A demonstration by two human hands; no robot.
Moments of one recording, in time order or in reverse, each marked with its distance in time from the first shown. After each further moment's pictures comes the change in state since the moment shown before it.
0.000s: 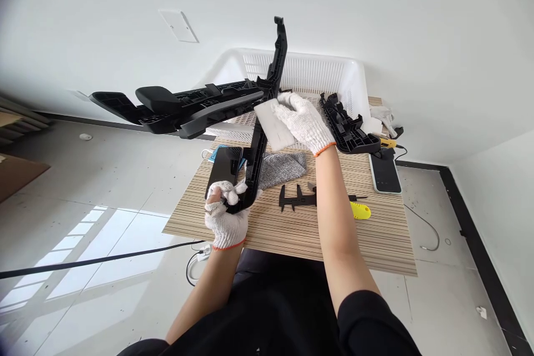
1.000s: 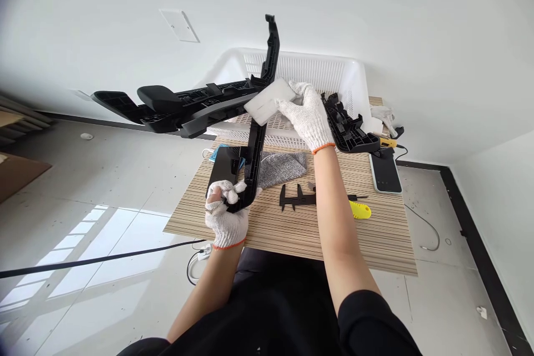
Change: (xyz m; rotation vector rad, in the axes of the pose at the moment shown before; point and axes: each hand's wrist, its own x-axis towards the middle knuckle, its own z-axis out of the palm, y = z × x) left_hand 0.000 0.000 -0.001 0.018 -0.009 0.014; right_hand 0.003 -0.004 0.007 0.183 0.208 0.150
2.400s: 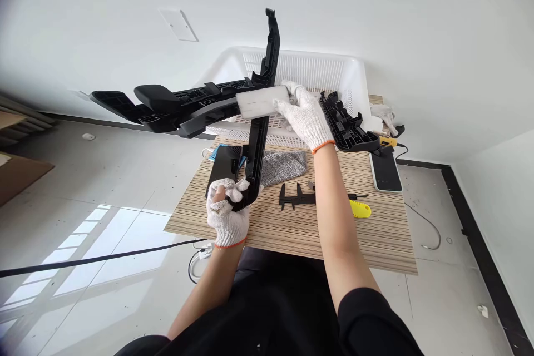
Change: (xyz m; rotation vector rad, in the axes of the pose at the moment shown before) left_hand -0.001 -0.005 0.000 0.102 -0.041 0.100; right_hand -0.001 0.003 -0.006 -0.100 -0.138 -0.009
